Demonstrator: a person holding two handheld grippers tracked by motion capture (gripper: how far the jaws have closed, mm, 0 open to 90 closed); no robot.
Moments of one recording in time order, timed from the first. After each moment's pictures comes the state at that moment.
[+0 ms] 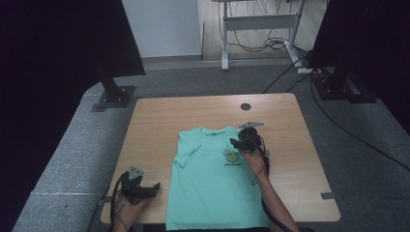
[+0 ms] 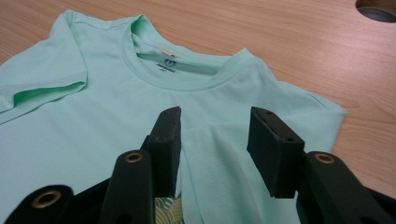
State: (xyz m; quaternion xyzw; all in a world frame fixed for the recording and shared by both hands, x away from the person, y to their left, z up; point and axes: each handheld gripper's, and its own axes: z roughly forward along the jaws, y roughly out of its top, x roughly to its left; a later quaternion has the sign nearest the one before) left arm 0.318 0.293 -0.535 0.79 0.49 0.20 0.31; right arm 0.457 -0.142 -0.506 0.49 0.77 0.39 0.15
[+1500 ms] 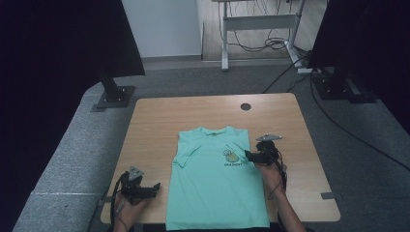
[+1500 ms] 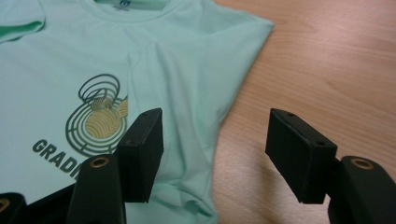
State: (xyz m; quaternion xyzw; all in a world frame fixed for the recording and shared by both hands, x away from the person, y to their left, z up) left arm 0.318 0.293 -0.535 0.79 0.49 0.20 0.31; right arm 0.414 -0.190 -0.529 0.51 0.76 0.36 0.17
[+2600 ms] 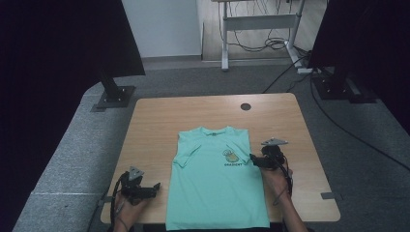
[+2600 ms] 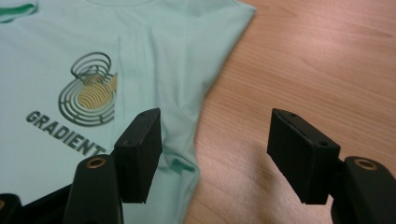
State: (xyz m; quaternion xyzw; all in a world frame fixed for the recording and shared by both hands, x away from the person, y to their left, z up) left arm 0.318 0.293 -0.535 0.79 0.49 0.20 0.31; right arm 0.395 -0.208 -0.529 0.52 0.76 0.36 0.18
